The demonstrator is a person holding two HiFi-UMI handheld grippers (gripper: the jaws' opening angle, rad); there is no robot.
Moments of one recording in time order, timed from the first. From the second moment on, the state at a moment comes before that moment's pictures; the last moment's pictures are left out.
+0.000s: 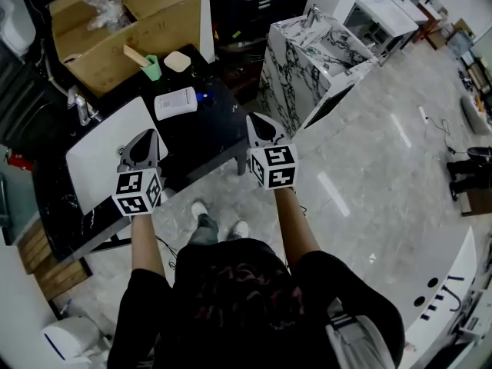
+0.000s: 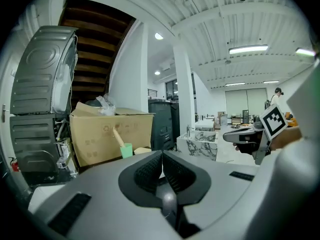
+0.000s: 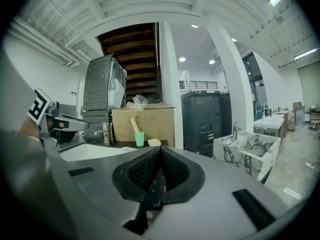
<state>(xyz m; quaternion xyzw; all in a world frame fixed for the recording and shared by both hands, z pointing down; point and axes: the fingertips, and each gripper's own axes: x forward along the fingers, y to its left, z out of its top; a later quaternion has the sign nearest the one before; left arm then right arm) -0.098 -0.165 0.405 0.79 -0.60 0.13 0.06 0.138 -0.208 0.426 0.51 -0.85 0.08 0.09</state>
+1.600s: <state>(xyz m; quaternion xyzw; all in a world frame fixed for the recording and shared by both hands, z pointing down) -0.127 -0.357 0.543 0.82 -0.49 0.28 0.12 0.062 -0.371 0.518 0.50 -0.84 0.14 0.16</state>
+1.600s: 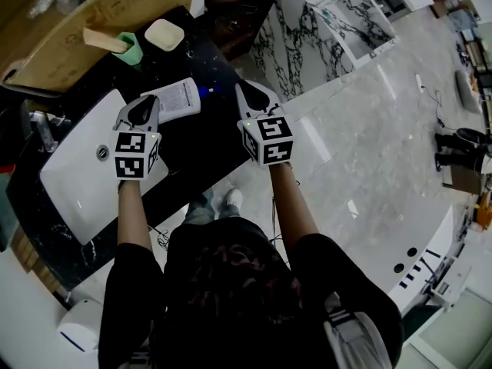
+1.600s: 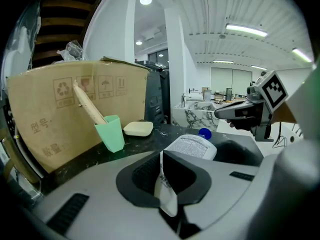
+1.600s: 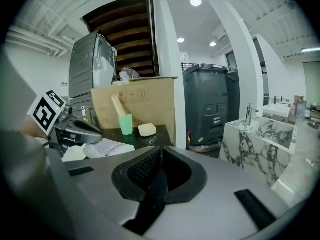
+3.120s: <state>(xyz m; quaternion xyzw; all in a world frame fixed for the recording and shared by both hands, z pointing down) -0.129 -0.356 0.542 0.84 -0.48 0.22 0.14 0.014 -0.390 0.560 0.46 -0.84 0.21 0.21</state>
